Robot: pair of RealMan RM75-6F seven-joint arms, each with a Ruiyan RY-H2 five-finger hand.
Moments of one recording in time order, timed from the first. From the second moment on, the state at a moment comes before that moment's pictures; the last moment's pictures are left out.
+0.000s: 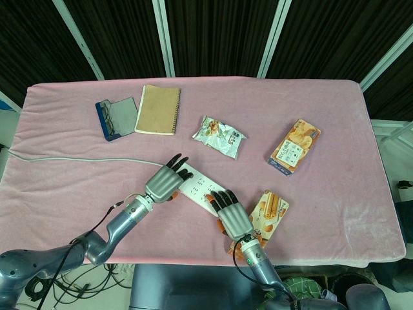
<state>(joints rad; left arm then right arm) -0.87 -1.80 -0.08 -1.04 1.48 0.96 0.20 0.50 -1.97 0.09 -1.27 -1.32 1.13 -0.56</state>
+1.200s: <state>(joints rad) -0.88 -1.81 -0.08 -1.02 1.48 0.95 0.19 0.50 -1.96 0.09 -1.27 -1.32 1.13 -0.56</state>
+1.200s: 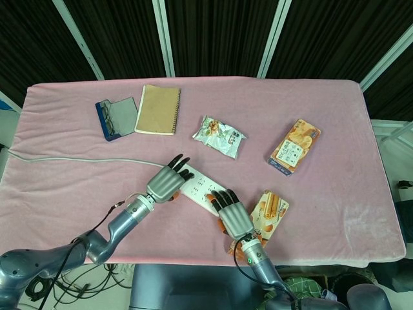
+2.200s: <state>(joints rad) -0.88 -1.84 -0.07 -0.98 1.51 0.97 0.19 0.50 -1.95 0.09 -1.27 -1.32 1.13 -0.55</state>
